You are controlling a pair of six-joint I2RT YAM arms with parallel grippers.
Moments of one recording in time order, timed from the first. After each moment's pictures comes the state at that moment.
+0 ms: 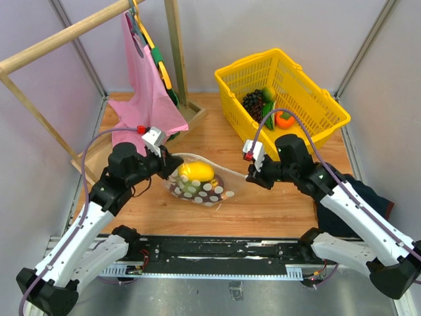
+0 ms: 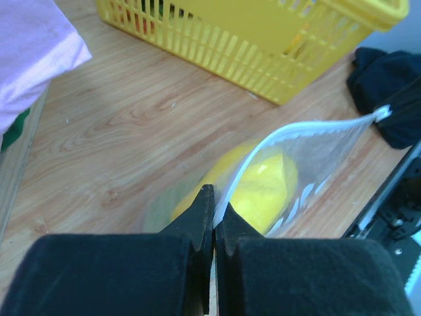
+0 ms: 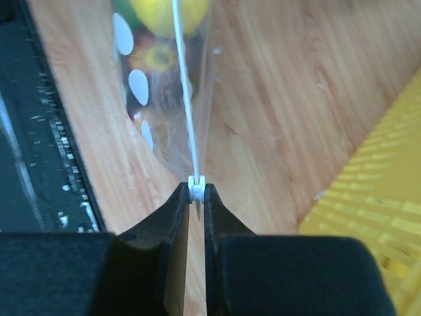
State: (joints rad) left arm -0.44 0.76 0.73 -0.24 0.33 -0.17; right arm 0.67 0.98 1.01 -0.69 -0.34 -0.40
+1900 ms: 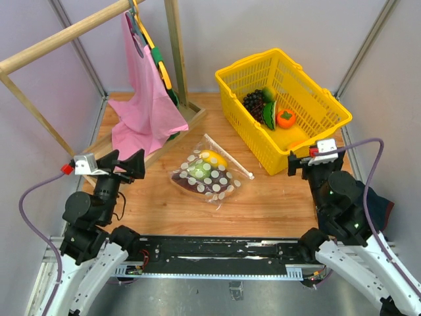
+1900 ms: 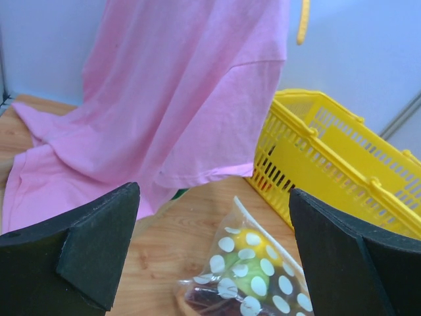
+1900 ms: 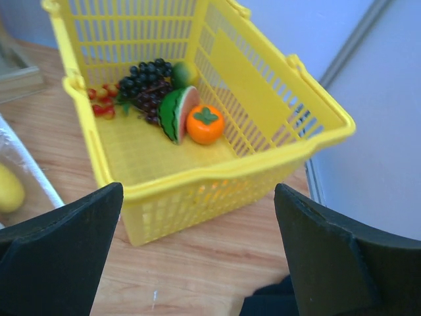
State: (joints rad) left arm -0.43 0.25 0.69 -0.23 -0.34 -0.33; right arm 0.66 0.49 0.77 -0.31 0.58 -0.22
